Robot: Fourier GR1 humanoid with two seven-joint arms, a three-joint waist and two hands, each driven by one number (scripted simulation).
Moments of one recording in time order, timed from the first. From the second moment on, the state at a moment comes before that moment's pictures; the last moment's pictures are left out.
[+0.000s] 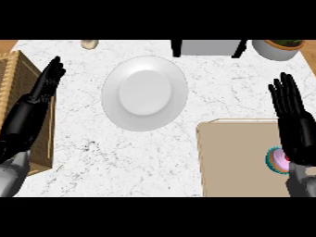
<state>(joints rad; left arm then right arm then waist) -0.22 0.48 -0.18 -1.61 0.11 0.12 -0.16 -0.10 -0.32 0.10 -1.60 -0.27 -0.19 -0.20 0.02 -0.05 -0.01</state>
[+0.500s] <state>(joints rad) -0.09 0.40 -0.16 -1.49 0.17 0.14 -0.12 -0.12 -0.45 0.22 -1.68 -0.15 -0.09 -0.07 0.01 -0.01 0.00</state>
